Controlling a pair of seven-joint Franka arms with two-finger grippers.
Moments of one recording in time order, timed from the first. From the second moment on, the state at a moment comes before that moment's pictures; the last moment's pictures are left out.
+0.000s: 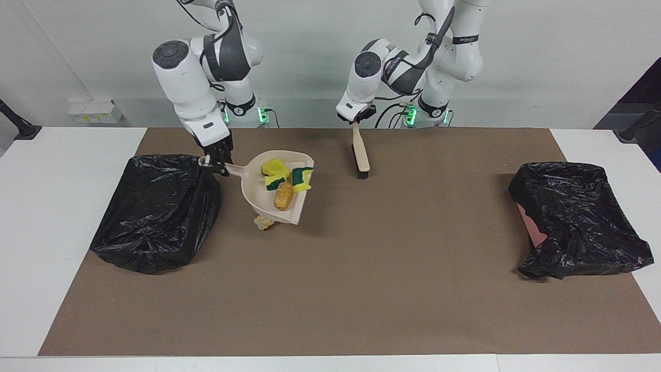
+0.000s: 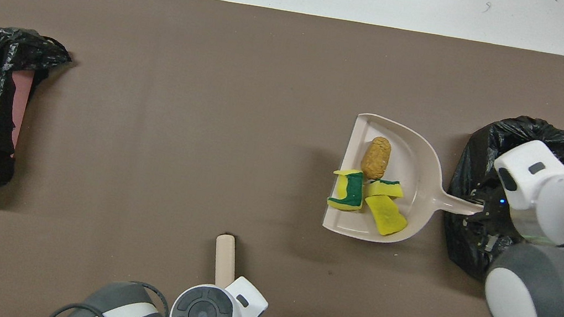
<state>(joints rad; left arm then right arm) -0.94 -0.18 -0.01 -2.45 -0.34 2.04 -0.82 0.07 -0.17 -0.02 -2.10 0.06 1.97 -1.29</state>
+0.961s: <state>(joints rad) -0.86 -0.11 0.01 -2.39 -0.22 2.19 -0.80 -0.41 -0.09 -0.04 -1.89 -0.26 1.94 -1.65</state>
